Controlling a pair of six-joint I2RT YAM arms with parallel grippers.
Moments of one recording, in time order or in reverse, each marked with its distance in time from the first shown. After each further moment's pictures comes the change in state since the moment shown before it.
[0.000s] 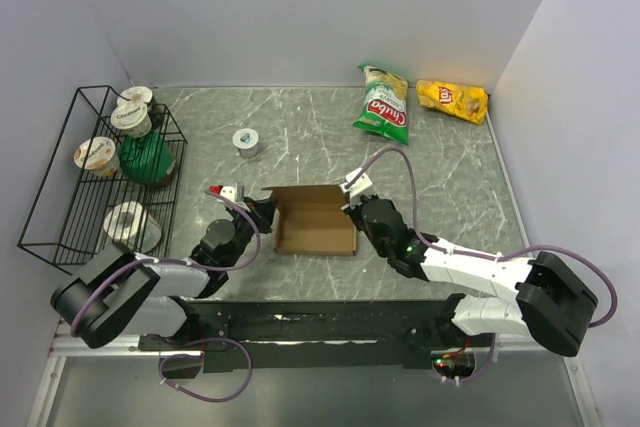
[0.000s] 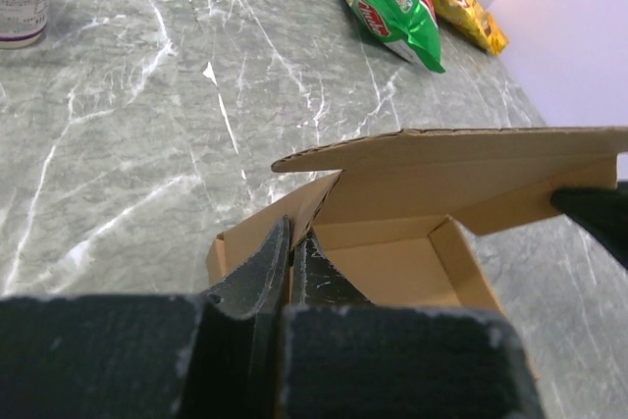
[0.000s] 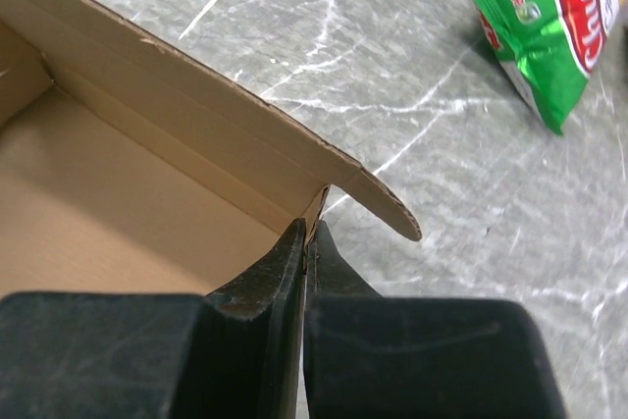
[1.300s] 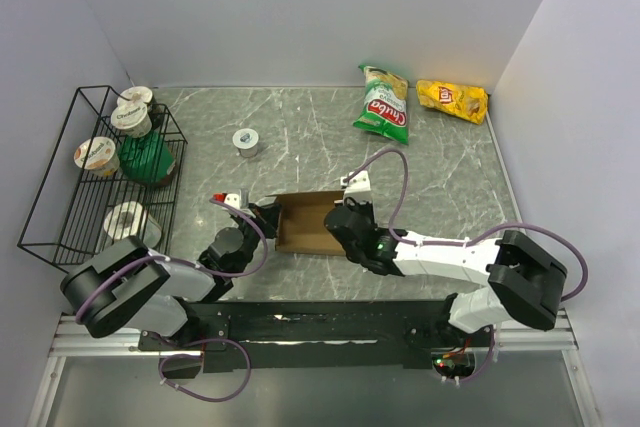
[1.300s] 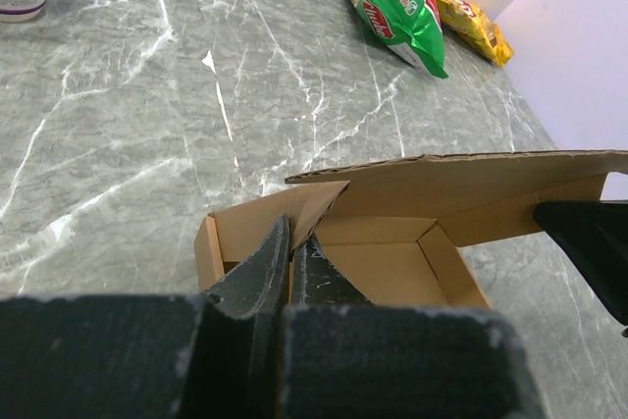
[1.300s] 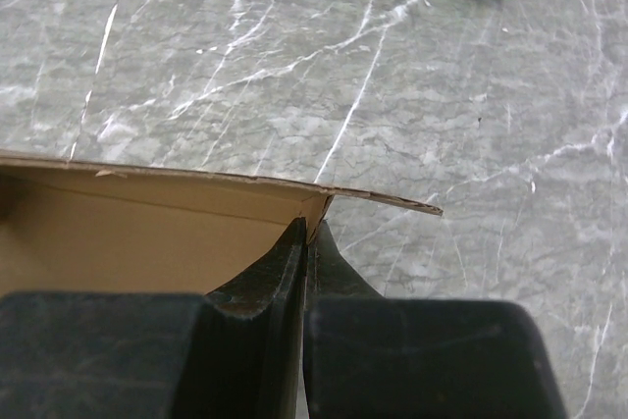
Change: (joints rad) left arm -0.126 0.066 -0.012 0.079 -0.179 -0.039; right arm 0.162 0.198 0.170 -0.251 0.474 0.508
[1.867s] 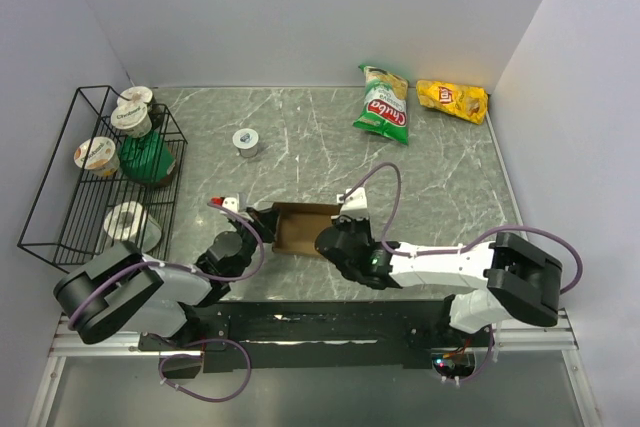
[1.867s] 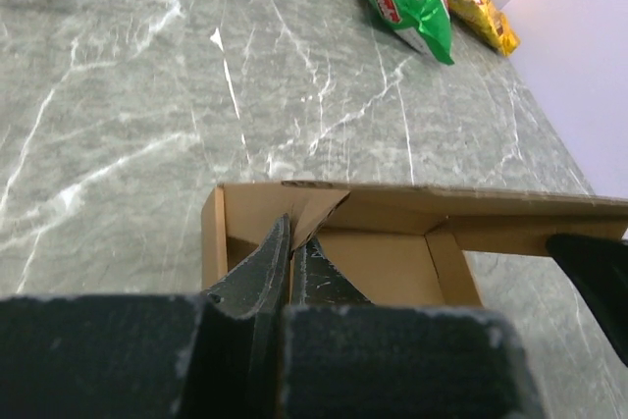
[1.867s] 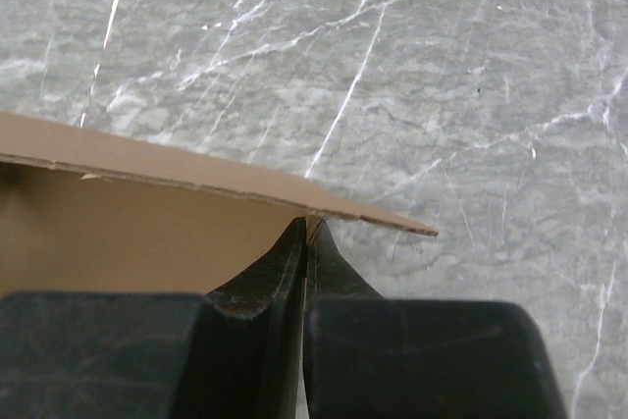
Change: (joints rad) left arm -0.014 -0.043 -0.029 -0.041 -0.019 -0.026; right arm 0.126 0.014 -0.018 -0.088 0.134 0.145
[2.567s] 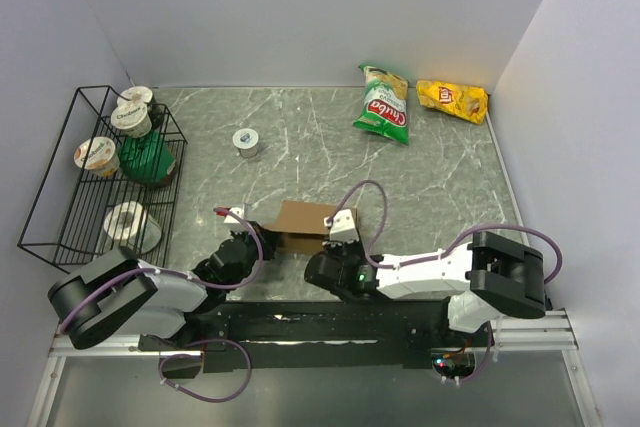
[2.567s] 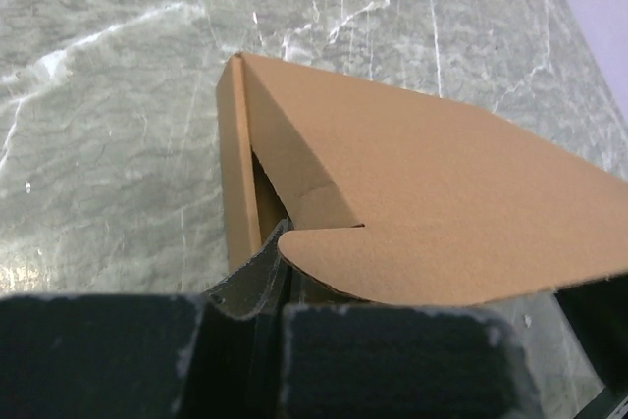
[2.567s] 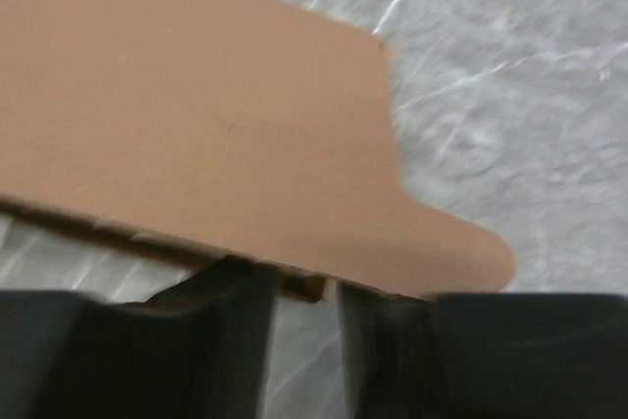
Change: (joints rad) left arm -0.042 -0.045 -0.055 -0.169 0.040 -0.103; right arm 0.120 0.092 0.020 -0.219 -0.045 0.212
